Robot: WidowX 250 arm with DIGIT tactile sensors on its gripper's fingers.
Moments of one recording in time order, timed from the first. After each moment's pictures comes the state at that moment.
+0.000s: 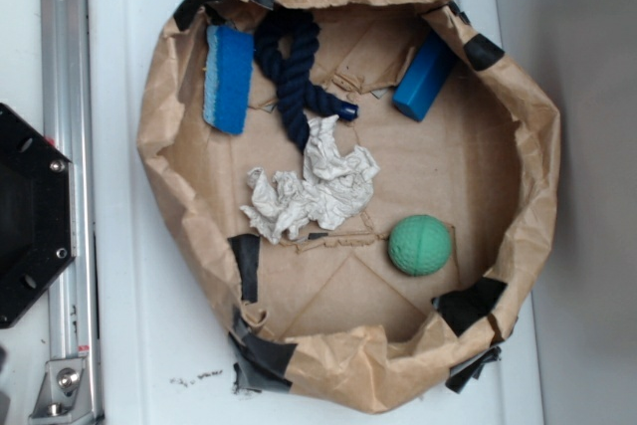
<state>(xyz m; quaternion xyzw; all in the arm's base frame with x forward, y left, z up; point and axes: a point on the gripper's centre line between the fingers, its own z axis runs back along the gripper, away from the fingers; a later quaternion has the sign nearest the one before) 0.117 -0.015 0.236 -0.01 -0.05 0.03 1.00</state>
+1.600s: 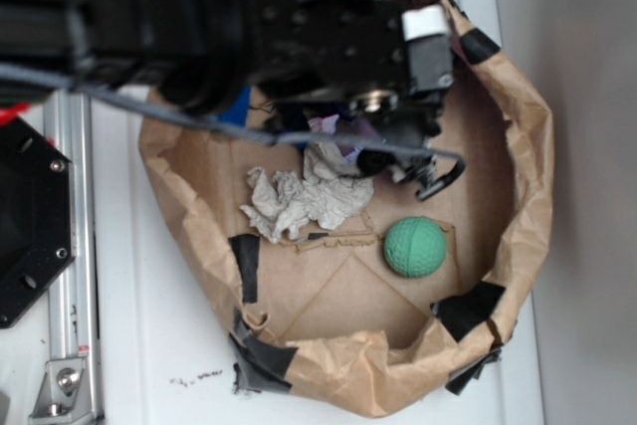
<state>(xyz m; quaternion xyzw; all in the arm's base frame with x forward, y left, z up) 0.301 0.047 0.041 0.03 -0.10 0.23 0.97</state>
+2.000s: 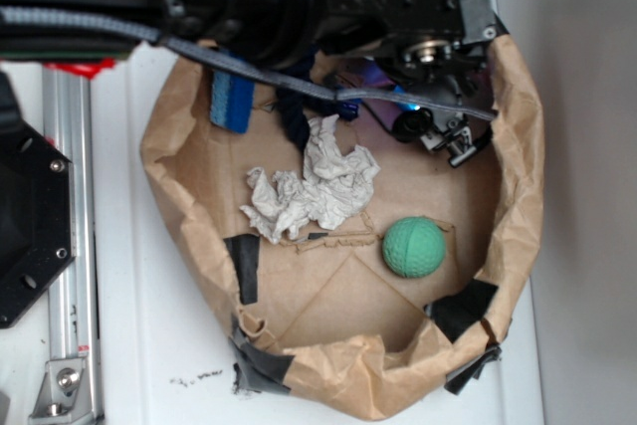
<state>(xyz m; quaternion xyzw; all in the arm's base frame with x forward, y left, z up) 0.320 0.062 0.041 0.03 -0.10 0.25 0.96</state>
